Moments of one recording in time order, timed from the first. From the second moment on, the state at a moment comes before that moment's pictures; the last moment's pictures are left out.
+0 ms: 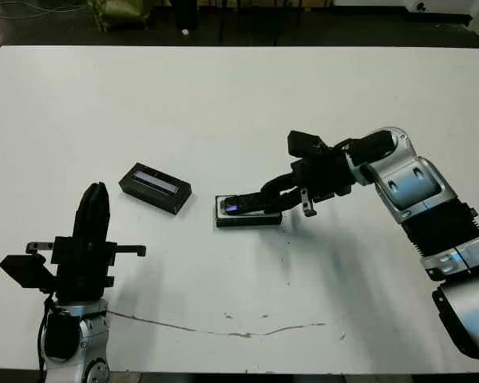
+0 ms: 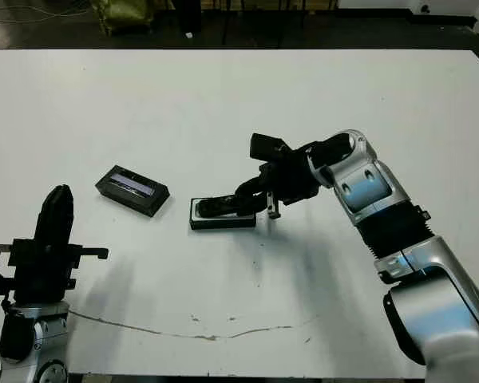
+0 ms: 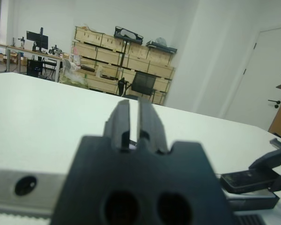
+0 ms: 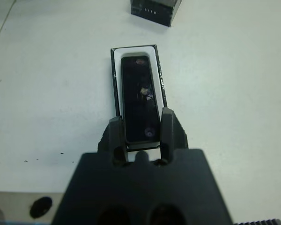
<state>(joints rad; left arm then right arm) 0.24 0.06 0.11 -0.25 -0.36 -0.34 -0.24 -0.86 -0.52 0.46 0.40 0.00 0.35 1.34</state>
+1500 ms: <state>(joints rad) 0.25 0.06 0.10 -0.25 -0.34 -0.33 -0.24 -0.86 -0.46 0.47 0.39 -0.07 0.38 1.32</state>
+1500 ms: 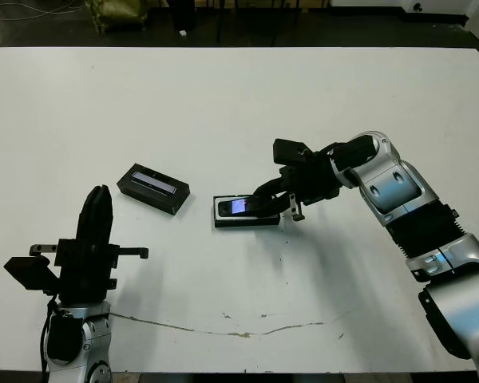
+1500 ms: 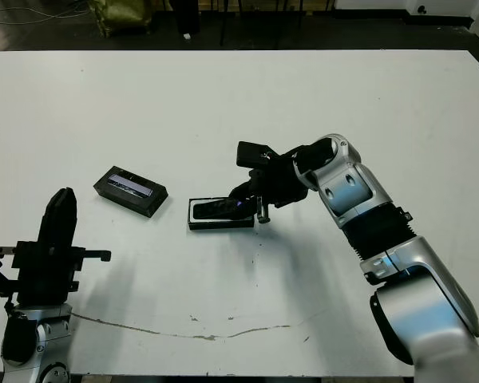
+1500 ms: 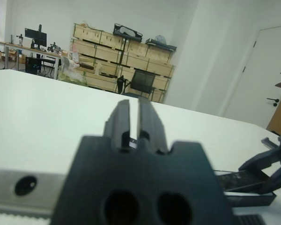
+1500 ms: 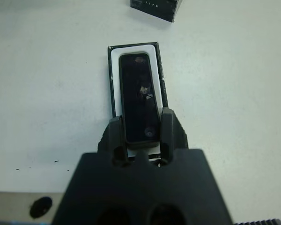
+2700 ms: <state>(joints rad) 0.25 0.05 0.10 -0.25 -0.35 -0.33 -0.24 -0.77 -0.44 0.20 0.16 0.14 0.53 1.12</state>
